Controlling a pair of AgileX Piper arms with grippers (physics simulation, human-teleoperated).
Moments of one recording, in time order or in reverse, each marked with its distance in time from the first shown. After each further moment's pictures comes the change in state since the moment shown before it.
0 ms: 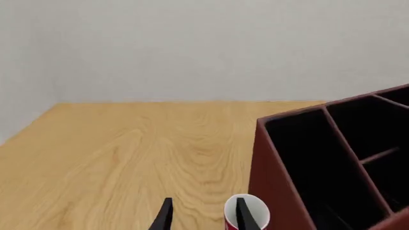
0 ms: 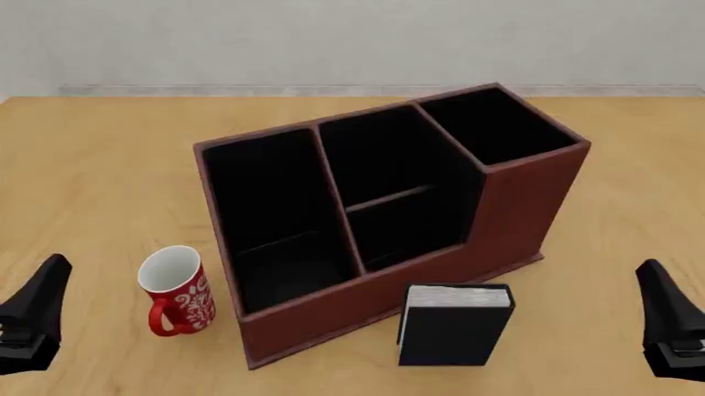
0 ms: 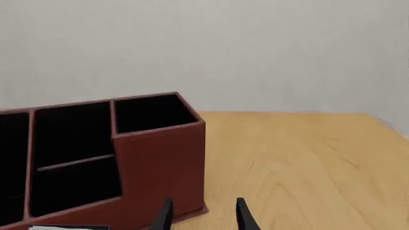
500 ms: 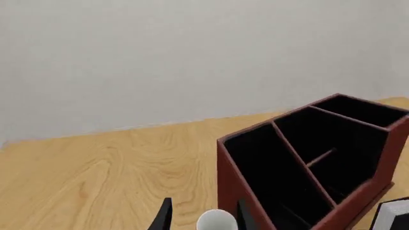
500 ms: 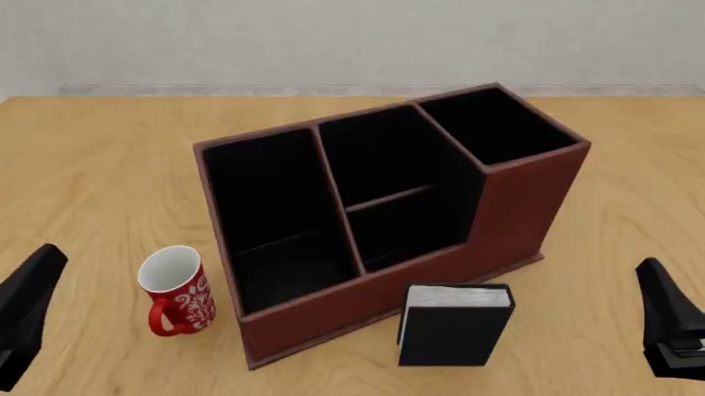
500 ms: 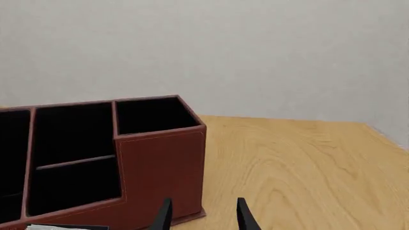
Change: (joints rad) left arm -0.188 -0.049 -0.126 0.101 0.034; right arm 0.008 0.001 -0.001 -0.019 -0.036
